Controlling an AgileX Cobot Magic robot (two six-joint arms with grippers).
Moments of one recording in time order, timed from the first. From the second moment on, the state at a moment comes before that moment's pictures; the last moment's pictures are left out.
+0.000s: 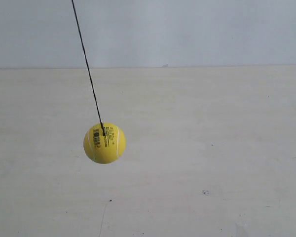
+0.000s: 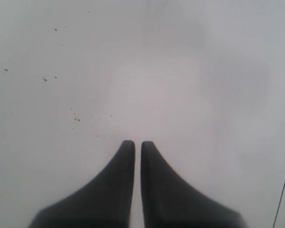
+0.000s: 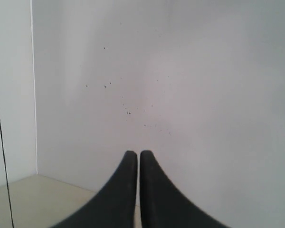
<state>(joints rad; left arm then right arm) -0.16 0.00 -0.15 0.47 -0.16 -0.70 0.51 0.33 -0.26 -0.28 -0.30 0.31</state>
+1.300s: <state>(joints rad) -0.12 0.00 -0.16 0.20 -0.16 -0.22 0.51 0.33 -0.26 -0.28 -0.30 0.31</state>
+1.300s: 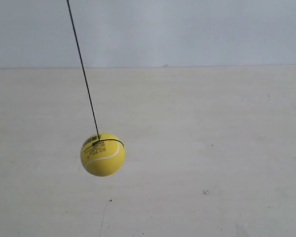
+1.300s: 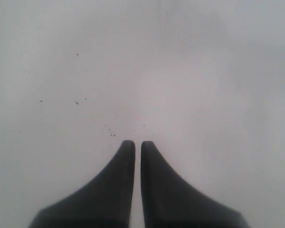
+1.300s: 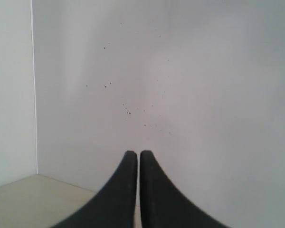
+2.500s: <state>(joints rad) 0.08 0.00 -0.01 0.16 -0.08 0.11 0.51 0.33 -0.26 -0.28 -0.29 0.31</state>
